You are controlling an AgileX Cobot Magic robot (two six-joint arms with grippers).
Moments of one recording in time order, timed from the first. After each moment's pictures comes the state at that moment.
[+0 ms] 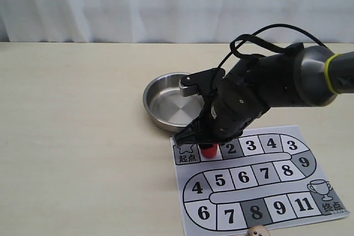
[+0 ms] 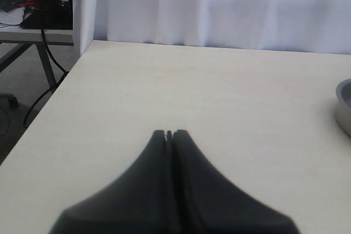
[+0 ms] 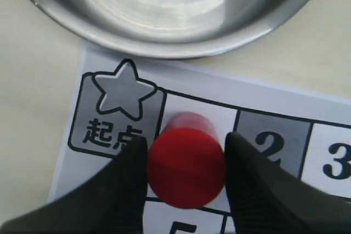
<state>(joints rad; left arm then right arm) 0.05 0.01 0.01 -0.08 0.30 0.06 0.62 1.87 -1.08 -0.30 0.54 0.51</state>
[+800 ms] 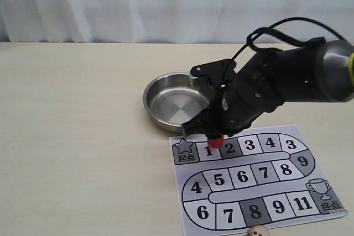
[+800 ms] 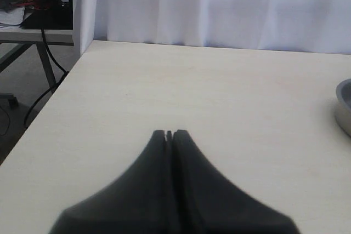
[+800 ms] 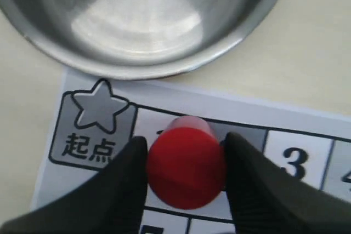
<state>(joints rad) 0.05 0.01 0.01 -0.08 0.30 0.06 0.57 1.81 -1.06 -0.32 0.52 0.51</state>
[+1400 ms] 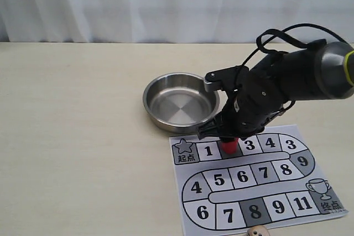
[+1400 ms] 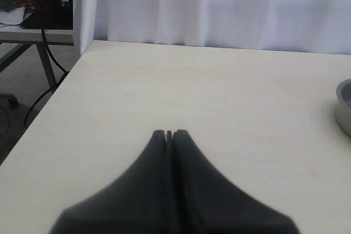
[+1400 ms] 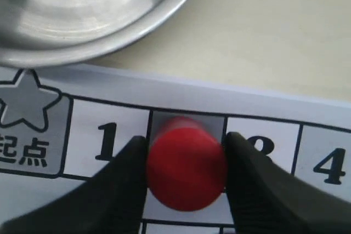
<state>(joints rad) 0.05 0.01 0.01 -0.08 0.30 0.06 0.50 1.87 -1.05 -0.30 0.54 0.46</state>
